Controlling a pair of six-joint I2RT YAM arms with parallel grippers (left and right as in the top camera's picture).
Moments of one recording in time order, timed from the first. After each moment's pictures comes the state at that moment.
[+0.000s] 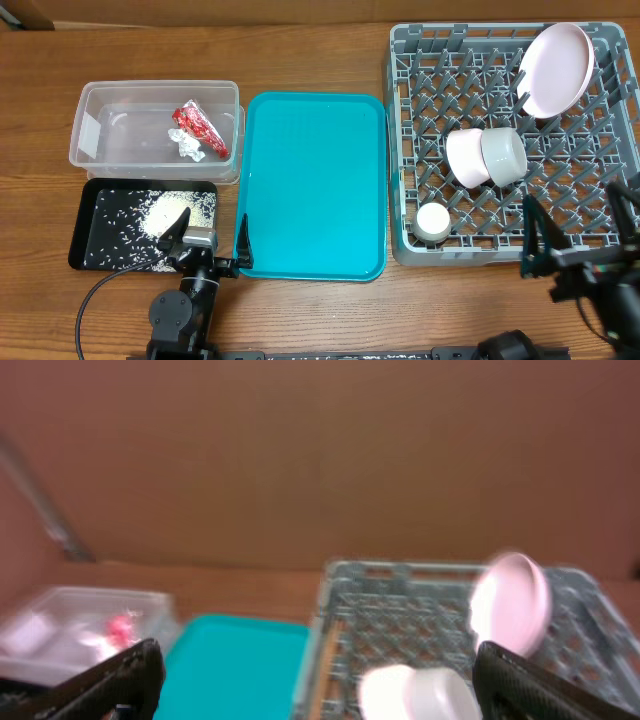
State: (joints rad) left arm -0.11 0.02 0.01 -0.08 0.02 -0.02; right arm 0.30 0.58 1.36 -0.95 0.11 0.13
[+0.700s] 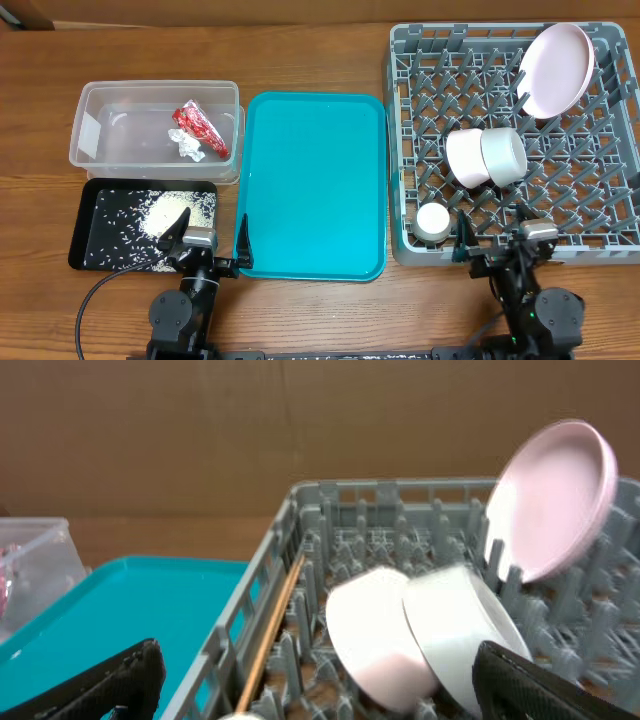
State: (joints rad) left arm -0.11 0.02 0.01 -0.08 0.02 -0.02; right arm 0.11 0.02 0.21 -0.28 -0.04 0.08
